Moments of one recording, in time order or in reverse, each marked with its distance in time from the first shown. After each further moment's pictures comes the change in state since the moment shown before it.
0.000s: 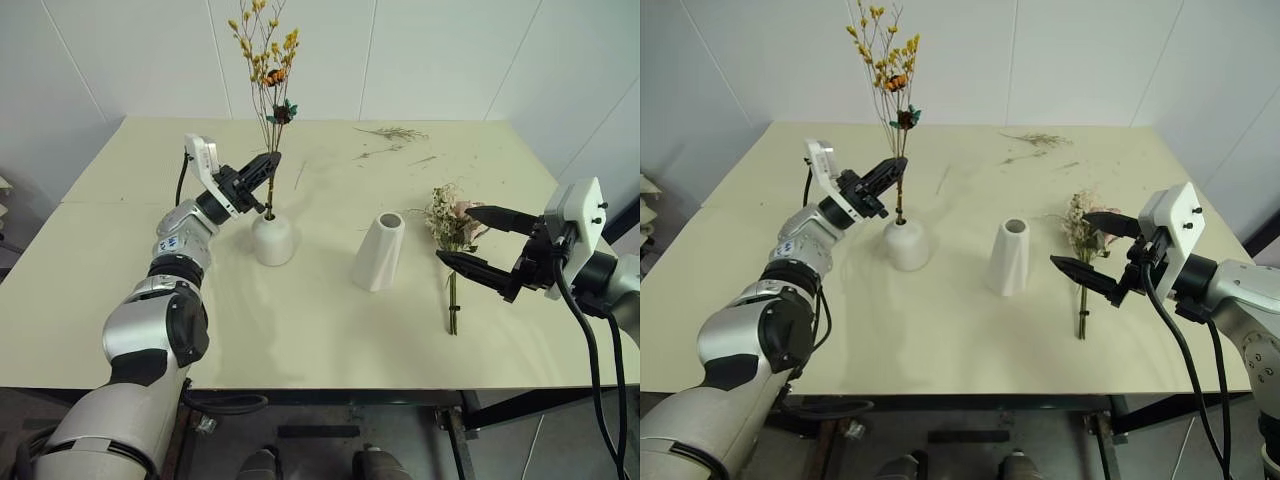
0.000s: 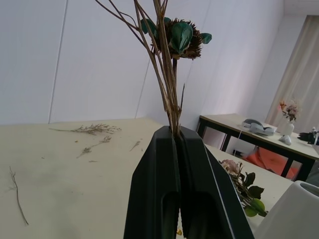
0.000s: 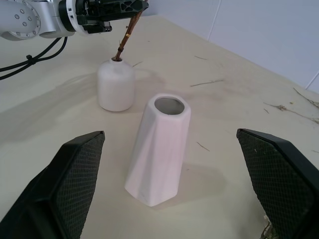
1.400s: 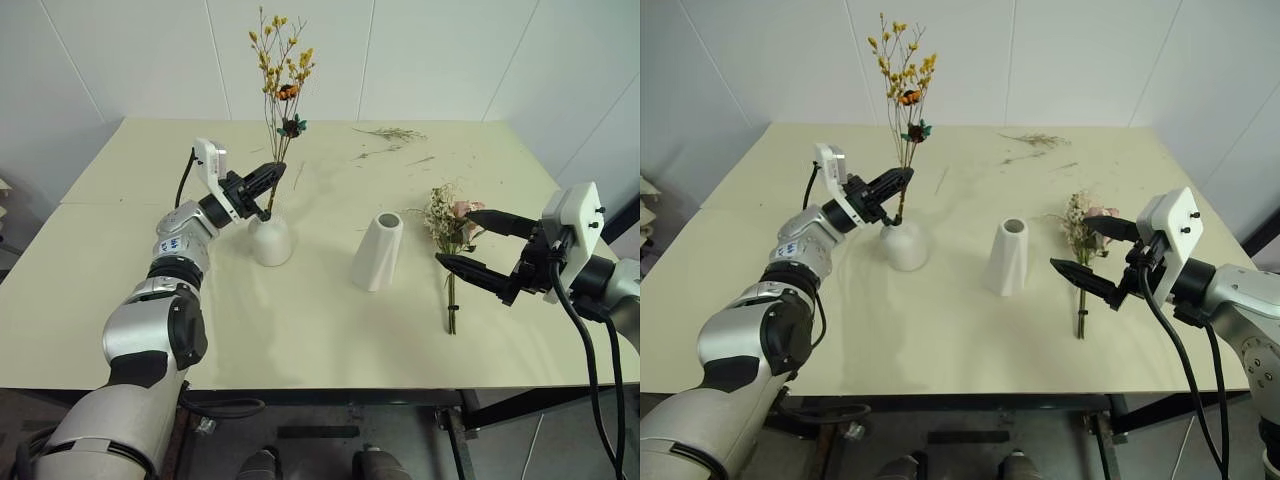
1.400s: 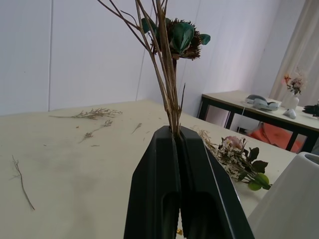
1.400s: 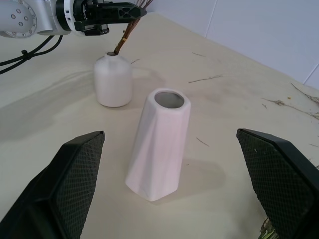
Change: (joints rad) left arm 0.014 0.010 -0.058 -0.004 0.069 -0.026 -0.001; right arm 0.018 0.000 -0.001 -0.009 0.006 0.000 -0.017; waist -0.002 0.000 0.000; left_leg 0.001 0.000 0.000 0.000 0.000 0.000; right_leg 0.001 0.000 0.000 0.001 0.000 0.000
